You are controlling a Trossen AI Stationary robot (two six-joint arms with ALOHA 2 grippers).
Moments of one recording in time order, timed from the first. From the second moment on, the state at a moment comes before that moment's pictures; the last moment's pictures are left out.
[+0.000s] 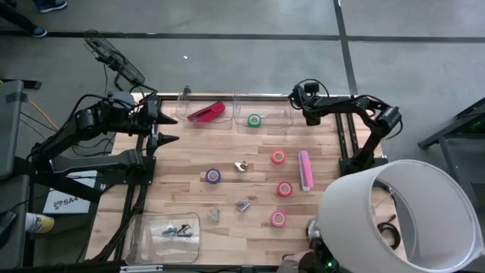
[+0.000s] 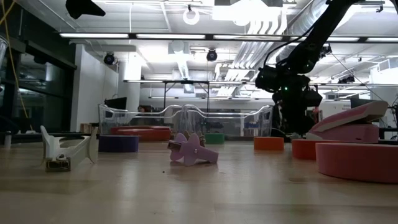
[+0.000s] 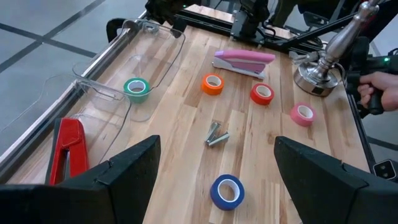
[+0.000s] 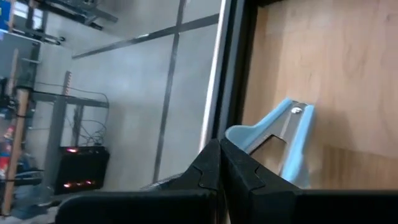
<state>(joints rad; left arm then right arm) 0.41 0.63 1.07 -0.91 0.22 -0.06 -0.80 1.73 0.86 -0.25 0.82 2.16</state>
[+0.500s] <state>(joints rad) 0.41 0.63 1.07 -0.91 0.23 -0.06 -0.79 1.75 0.86 -0.47 0.64 2.09</state>
